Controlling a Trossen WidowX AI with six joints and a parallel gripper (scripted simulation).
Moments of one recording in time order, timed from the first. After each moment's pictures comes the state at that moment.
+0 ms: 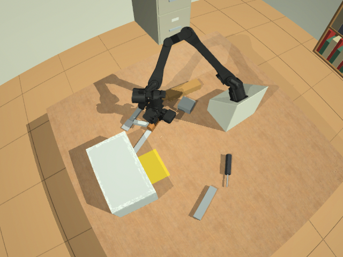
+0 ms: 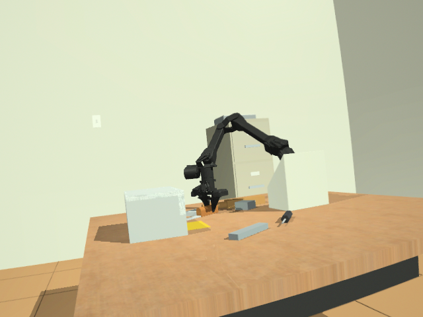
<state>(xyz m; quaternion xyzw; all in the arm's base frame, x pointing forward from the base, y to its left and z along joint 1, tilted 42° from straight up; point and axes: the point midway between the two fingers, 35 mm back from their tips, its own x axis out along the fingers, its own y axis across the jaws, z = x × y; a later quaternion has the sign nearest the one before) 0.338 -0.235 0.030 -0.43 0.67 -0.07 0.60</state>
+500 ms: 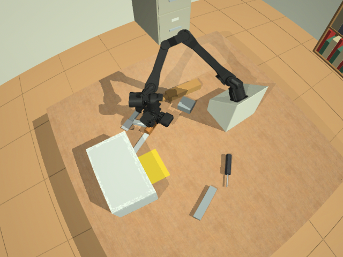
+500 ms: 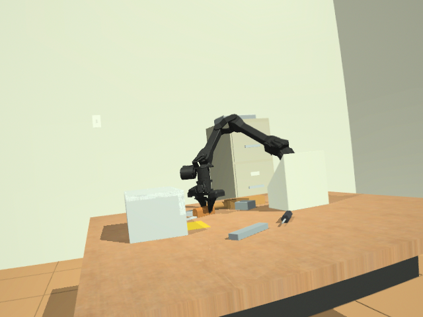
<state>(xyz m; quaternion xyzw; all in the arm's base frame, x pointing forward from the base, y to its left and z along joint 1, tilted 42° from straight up) 0.357 -0.226 0.025 -0.43 0.67 -0.07 0.60</state>
